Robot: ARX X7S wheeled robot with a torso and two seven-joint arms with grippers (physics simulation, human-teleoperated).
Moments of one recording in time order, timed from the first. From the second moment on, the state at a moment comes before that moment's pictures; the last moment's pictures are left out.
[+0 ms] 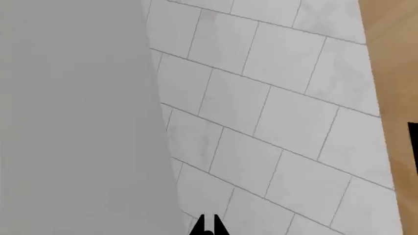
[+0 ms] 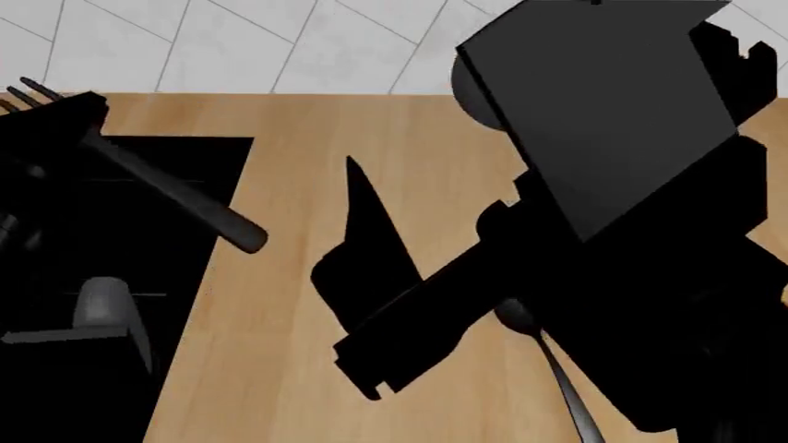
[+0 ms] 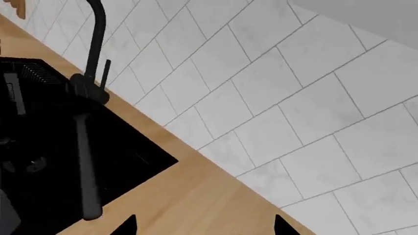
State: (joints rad) left arm -1.28 -0.91 1.42 0.58 0.69 -0.88 0.15; right arm 1.50 0.80 -0.43 -0.56 1.97 1.25 0.85
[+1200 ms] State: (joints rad) left arm -0.95 -0.75 0.96 0.14 0.42 -1.28 0.71; right arm 1.34 0.92 -0.31 -0.60 1.88 1.12 0.84
